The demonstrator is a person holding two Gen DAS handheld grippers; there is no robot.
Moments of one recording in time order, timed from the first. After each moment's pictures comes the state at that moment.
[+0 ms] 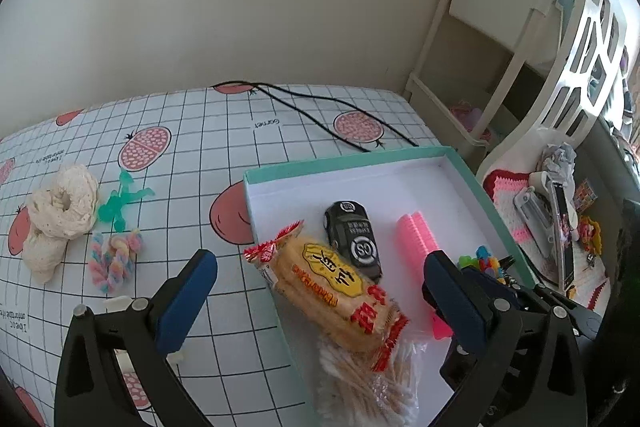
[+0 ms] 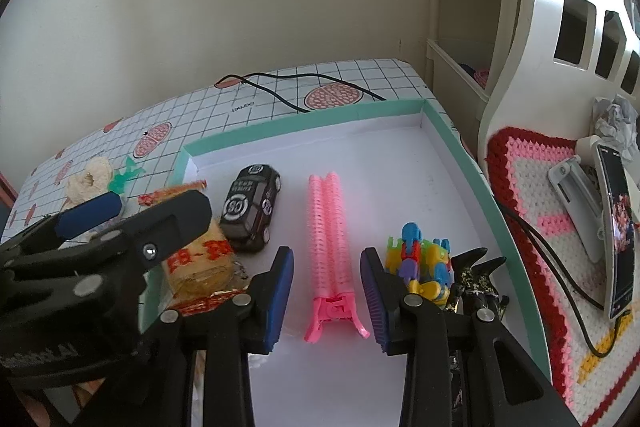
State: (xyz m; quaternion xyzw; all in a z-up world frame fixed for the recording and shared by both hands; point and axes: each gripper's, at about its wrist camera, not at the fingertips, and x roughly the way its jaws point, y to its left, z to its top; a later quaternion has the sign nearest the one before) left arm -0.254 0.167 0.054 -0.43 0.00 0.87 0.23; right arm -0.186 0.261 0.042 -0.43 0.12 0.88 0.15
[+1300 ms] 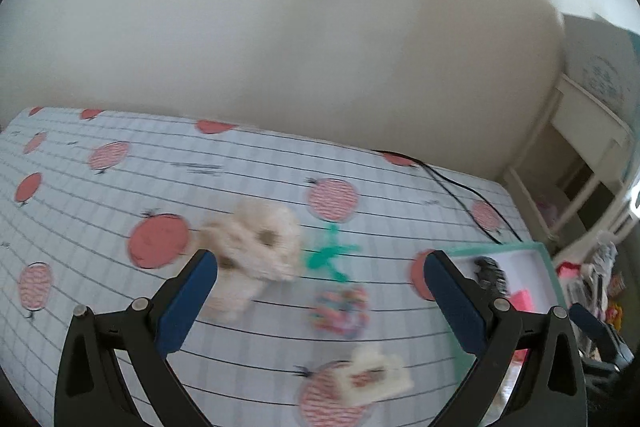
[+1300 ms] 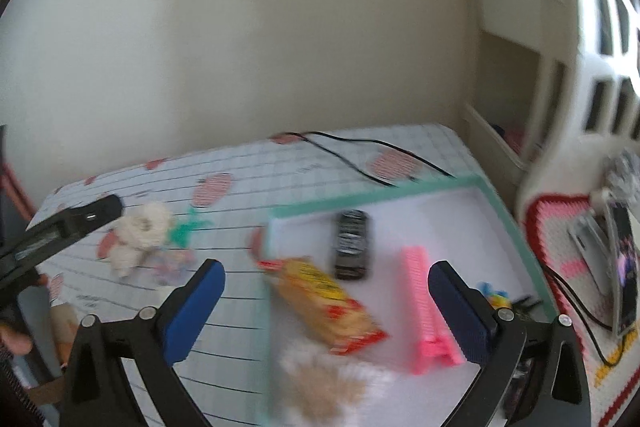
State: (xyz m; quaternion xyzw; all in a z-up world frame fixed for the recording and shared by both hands) left arm -0.290 -0.002 0.080 -0.38 -0.08 0.92 0.09; right arm -0.211 0.192 0.091 -0.35 0.10 0.92 0.12
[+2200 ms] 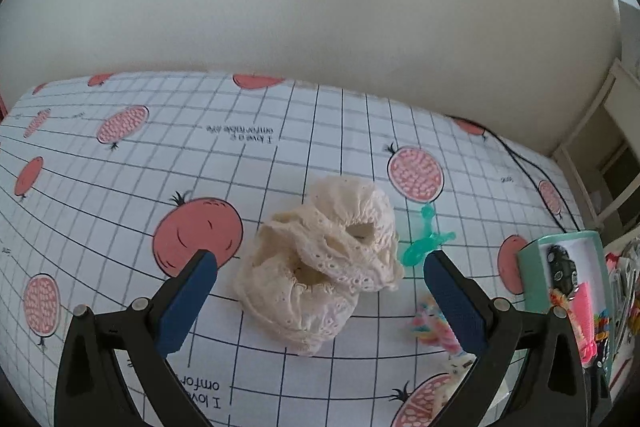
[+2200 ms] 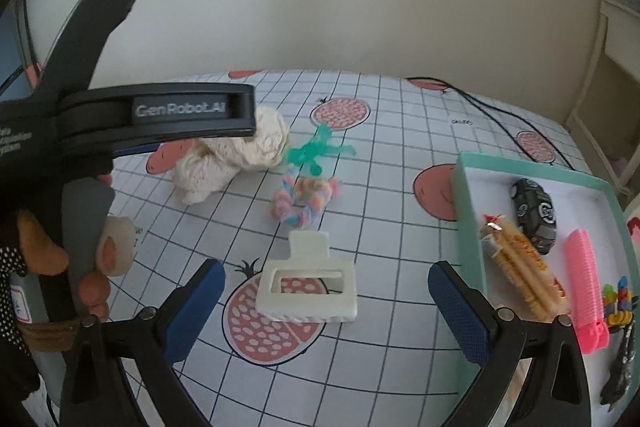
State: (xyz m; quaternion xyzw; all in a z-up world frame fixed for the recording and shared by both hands) left arm -0.344 -0.037 0.027 -0.46 -0.06 0.88 0.06; right arm -0.256 0.072 0.029 -0.43 0.03 0.90 0.03
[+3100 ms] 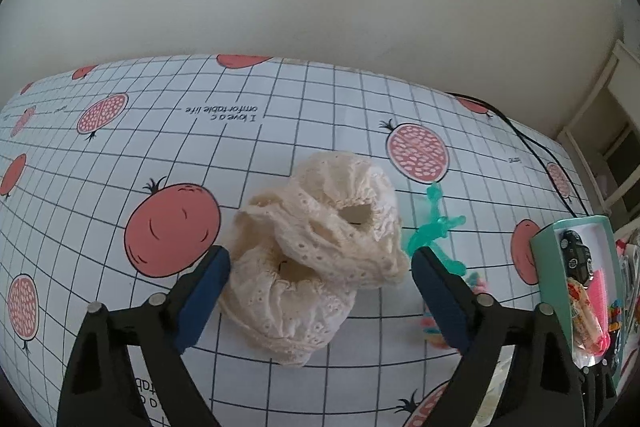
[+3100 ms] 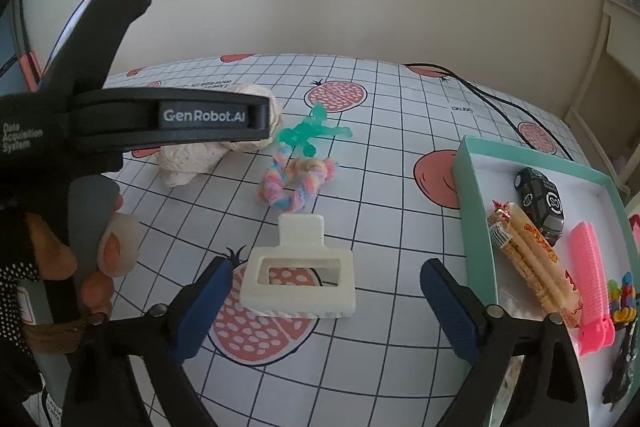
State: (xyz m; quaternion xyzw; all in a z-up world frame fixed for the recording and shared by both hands) left arm -0.350 -0.030 0.004 -0.47 -0.05 0.88 0.07; right arm -0.257 0.072 0.018 -0.44 0.01 0.90 0.04
